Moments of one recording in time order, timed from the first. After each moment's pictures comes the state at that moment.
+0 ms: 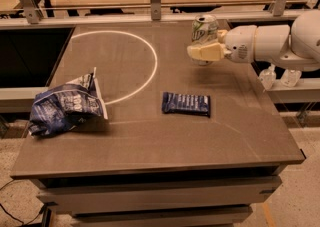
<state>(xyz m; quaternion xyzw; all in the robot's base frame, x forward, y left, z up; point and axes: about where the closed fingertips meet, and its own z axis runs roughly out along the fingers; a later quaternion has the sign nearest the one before) 0.649 -0.117 0.899 -0.40 0.69 0.33 0.50</state>
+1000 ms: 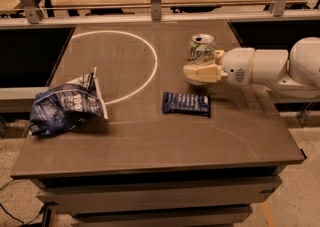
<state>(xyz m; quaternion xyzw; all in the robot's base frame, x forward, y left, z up) 0.602 -0.105 0.871 -0.38 0.69 0.35 0.50</state>
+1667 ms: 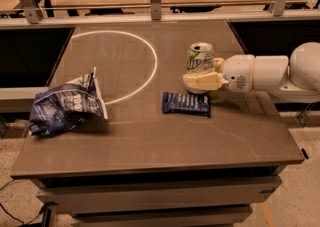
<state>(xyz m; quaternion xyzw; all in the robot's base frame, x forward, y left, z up) 0.582 -0.102 0.858 -0.39 0.70 0.36 0.48</state>
